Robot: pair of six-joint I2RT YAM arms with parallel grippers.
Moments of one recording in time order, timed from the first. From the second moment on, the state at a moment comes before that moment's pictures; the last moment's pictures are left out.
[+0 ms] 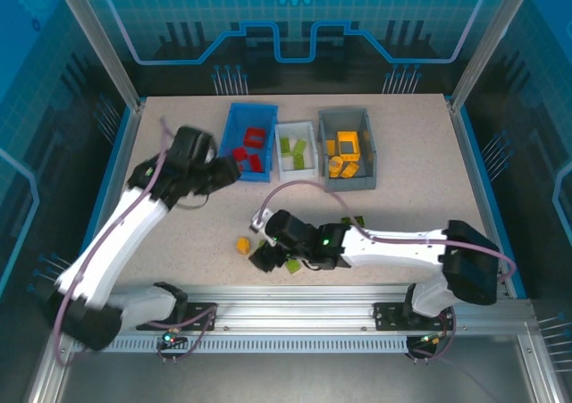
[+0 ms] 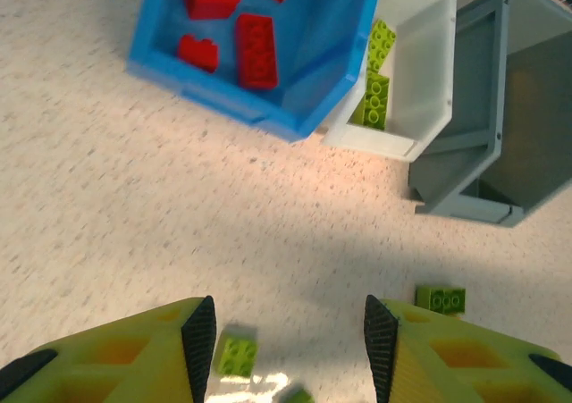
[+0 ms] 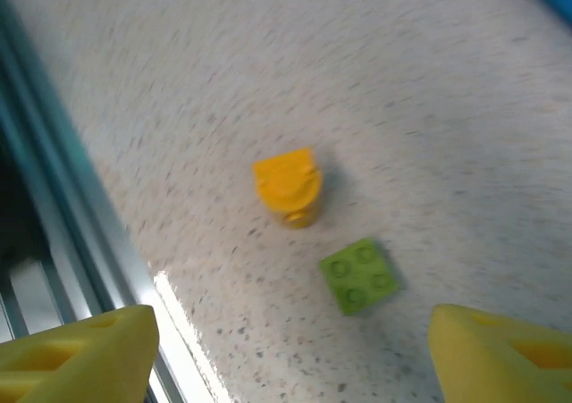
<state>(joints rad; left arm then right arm) -0.37 1.08 1.19 -0.96 0.03 -0.80 1.20 1.54 0.97 -0.25 0.09 0.20</state>
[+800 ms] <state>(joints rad) -0.37 0.44 0.88 -1.22 0.14 -0.96 1.11 2.05 1.38 -0.36 -0.11 -0.06</state>
